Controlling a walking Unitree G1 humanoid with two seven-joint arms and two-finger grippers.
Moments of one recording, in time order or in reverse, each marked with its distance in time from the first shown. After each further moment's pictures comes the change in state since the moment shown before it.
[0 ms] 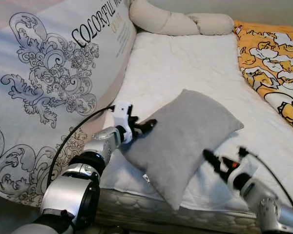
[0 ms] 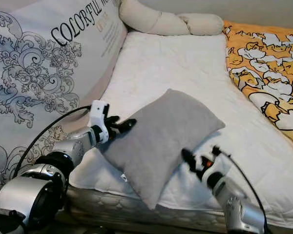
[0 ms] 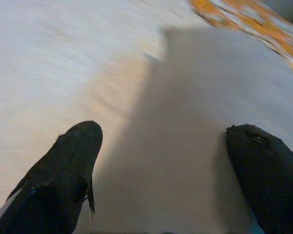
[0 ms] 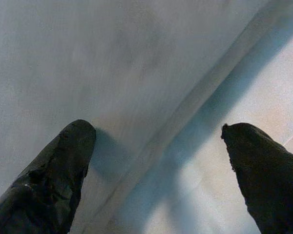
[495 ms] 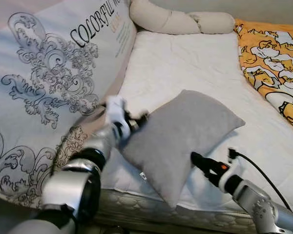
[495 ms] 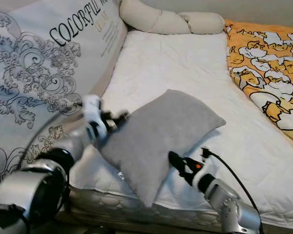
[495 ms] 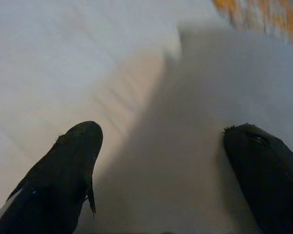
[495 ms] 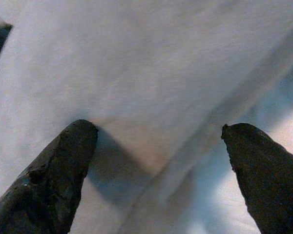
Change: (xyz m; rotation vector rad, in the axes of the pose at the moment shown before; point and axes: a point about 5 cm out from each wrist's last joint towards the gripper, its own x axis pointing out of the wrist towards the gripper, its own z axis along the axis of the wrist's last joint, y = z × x) left arm 0.005 -0.007 -0.008 0.008 0.059 0.019; right arm 0.004 0.026 -0.007 0.060 0.051 0.170
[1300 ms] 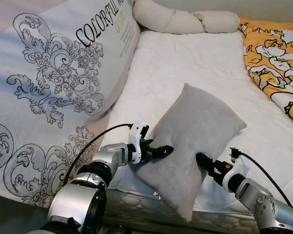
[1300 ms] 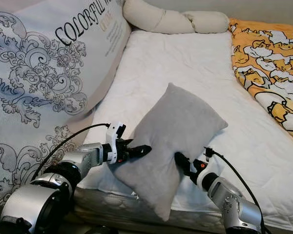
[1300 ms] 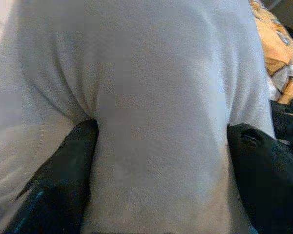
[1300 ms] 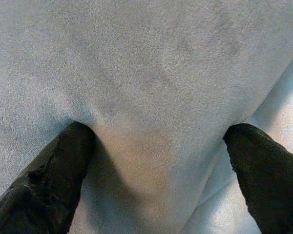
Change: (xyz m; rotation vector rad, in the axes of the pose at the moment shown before) left arm -0.005 -0.036 -0.048 -0.020 0.236 -0.442; right arm -0.001 -0.022 0.006 -0.020 -0.006 -0.153
